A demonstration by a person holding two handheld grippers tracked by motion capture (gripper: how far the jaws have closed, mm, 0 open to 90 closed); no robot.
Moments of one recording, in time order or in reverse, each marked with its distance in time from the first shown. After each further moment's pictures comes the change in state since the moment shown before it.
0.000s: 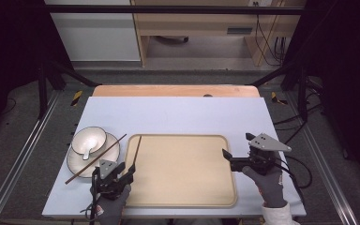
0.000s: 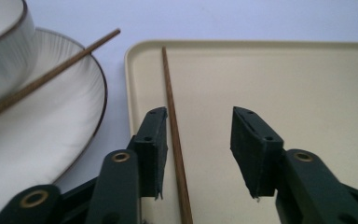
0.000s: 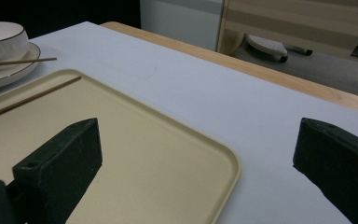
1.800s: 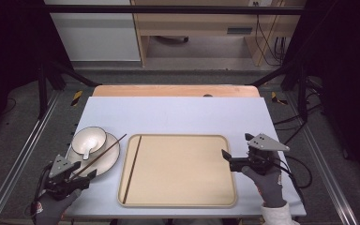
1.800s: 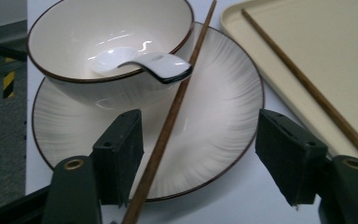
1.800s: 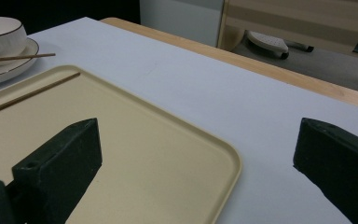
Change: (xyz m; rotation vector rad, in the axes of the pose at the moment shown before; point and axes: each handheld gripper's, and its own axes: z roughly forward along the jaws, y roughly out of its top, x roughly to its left) left arm 0.123 0.007 -0.043 0.126 -0.016 0.248; right arm 0.001 -0.002 0.003 0.015 0.001 0.002
